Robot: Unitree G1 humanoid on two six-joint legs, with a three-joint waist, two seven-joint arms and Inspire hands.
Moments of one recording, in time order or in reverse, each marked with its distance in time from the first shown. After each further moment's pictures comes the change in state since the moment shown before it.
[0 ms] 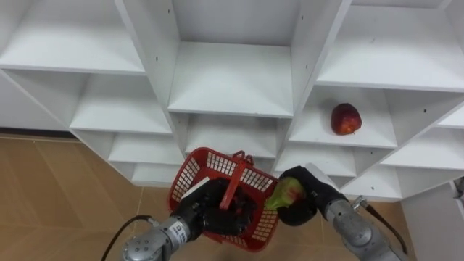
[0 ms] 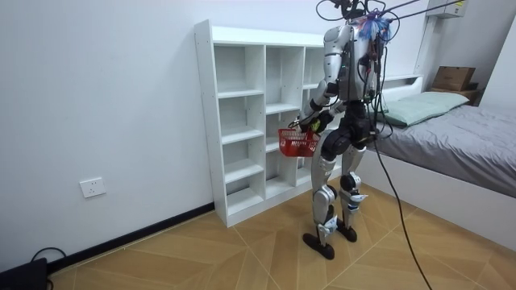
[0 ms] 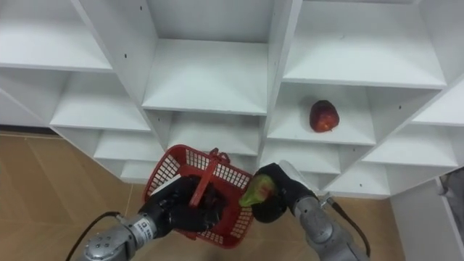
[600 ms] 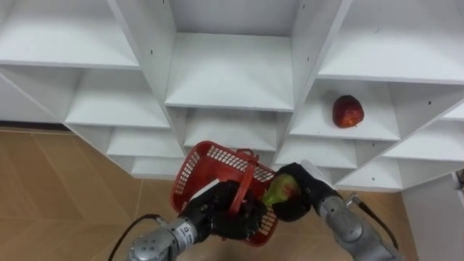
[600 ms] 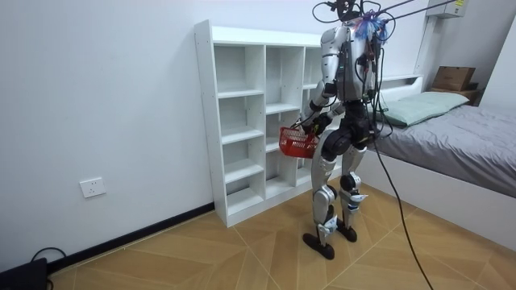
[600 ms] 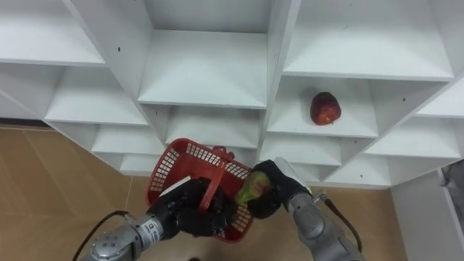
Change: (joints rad) left arm -0.015 0.002 -0.046 0.000 -0.002 0.000 -0.017; right arm -0.048 0.012 0.026 0.031 -0.001 -0.004 -0.032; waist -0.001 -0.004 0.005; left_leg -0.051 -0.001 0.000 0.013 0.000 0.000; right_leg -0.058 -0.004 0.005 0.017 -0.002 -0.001
